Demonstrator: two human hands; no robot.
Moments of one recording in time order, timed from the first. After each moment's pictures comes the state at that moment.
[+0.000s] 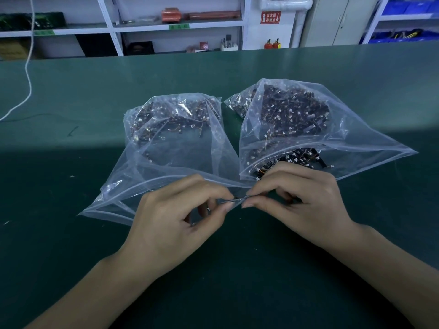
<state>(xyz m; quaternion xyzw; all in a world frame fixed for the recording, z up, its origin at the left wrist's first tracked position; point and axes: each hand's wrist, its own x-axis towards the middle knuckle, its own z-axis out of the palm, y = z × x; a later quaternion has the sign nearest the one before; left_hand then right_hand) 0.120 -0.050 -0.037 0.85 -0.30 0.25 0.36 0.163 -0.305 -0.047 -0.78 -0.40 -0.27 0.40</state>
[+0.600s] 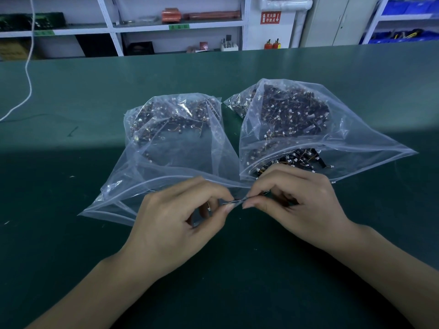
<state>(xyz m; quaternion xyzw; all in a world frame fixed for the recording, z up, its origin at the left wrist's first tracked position) 0.119 -0.051 -0.036 0.85 -0.30 0.25 0.35 0.164 -0.303 -0.048 -0.79 -0.39 -0.23 0.40</state>
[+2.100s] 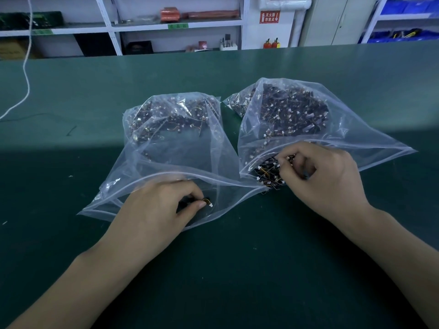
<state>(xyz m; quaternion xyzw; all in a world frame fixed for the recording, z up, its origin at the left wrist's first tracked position) 0.132 -0.027 -0.033 0.96 -0.16 0.12 0.19 0.183 -0.329 -0.041 -0.89 -0.17 -0.31 0.29</state>
